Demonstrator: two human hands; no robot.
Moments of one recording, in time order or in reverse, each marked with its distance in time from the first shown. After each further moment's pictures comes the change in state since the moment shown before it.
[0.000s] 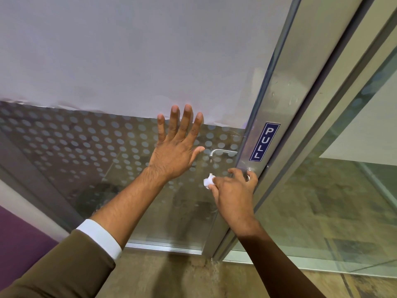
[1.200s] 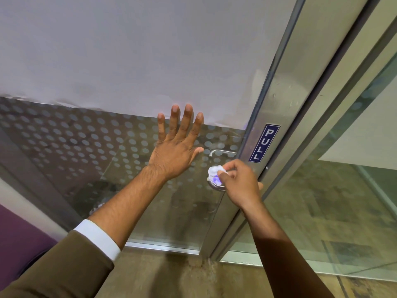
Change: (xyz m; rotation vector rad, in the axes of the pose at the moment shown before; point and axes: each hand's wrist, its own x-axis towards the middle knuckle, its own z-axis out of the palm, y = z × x) left_hand 0.000 0.002 0.000 0.006 0.005 0.001; right_hand 0.030 0.014 -0.030 0.814 -0.184 0.487
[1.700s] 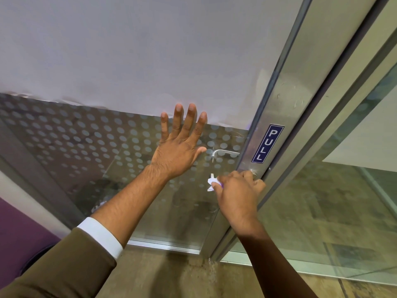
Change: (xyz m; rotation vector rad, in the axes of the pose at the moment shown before) left_hand 0.001 0.000 -0.003 -0.005 -0.053 -0.015; right_hand -0.021 0.009 0.025 -0.854 0.157 -0.260
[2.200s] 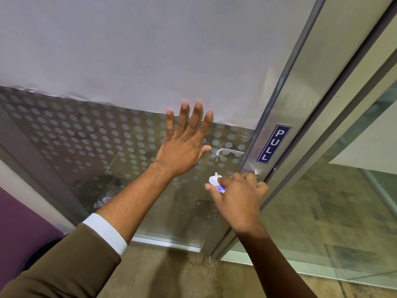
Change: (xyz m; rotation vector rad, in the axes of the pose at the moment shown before) left_hand 0.000 0.000 0.002 -0.014 -0.006 -0.001; right_hand -0.009 -0.004 0.006 0.012 0.086 -0.022
